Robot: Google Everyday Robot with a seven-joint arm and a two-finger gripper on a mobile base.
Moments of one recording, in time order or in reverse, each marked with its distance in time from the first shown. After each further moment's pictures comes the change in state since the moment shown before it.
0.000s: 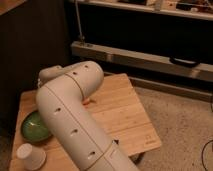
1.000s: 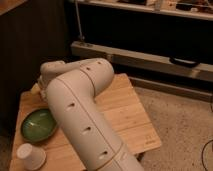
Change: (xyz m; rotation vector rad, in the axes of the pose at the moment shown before) arm -0.016 0.013 -0.035 -0.073 -0.041 -0.038
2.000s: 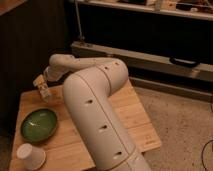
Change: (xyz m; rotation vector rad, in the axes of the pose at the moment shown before) arm -0.028 -0.017 -0.057 -0.061 -0.081 0.041
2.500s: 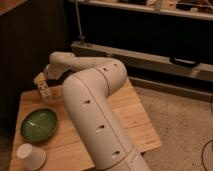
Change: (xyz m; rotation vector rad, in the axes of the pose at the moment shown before) arm -0.012 -0.010 -0.003 -0.004 -0.008 0.022
